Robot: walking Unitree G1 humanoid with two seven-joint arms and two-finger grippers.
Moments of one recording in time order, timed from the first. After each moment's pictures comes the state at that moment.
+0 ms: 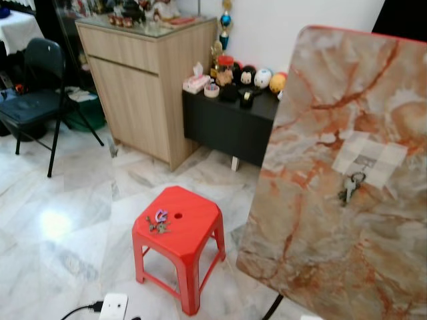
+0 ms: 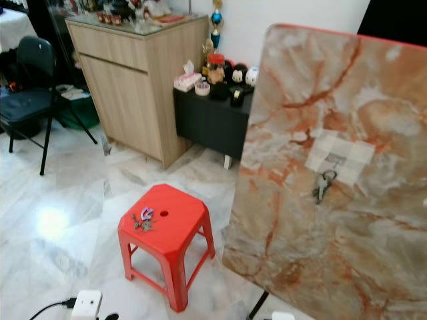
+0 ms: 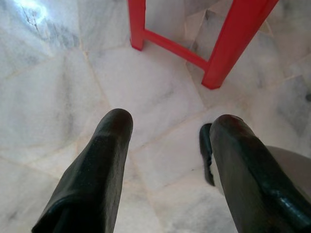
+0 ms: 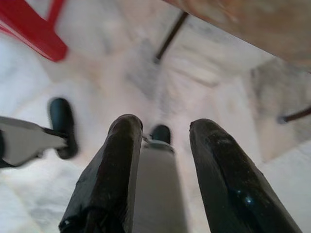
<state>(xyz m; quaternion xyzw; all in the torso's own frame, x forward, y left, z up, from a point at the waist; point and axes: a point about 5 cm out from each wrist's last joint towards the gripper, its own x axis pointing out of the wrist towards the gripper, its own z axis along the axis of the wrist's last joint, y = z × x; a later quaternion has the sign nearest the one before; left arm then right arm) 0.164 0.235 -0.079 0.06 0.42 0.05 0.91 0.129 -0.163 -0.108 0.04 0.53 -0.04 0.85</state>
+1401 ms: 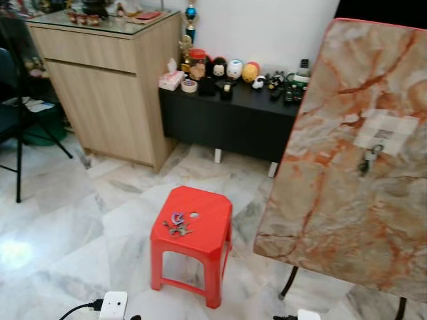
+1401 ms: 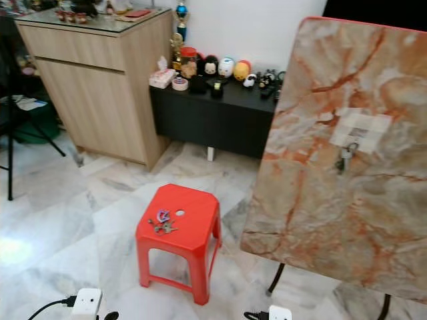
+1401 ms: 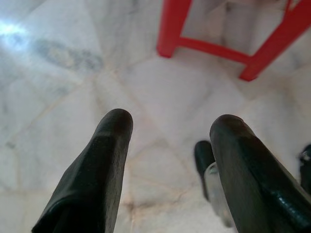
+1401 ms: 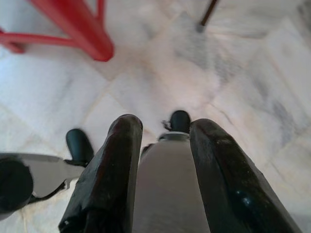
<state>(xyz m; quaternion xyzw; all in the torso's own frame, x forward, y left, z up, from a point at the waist) 0.169 0.234 -0.078 0.05 0.42 0.05 0.91 0.138 -0.157 -0.106 0.08 0.52 -0.06 0.85</state>
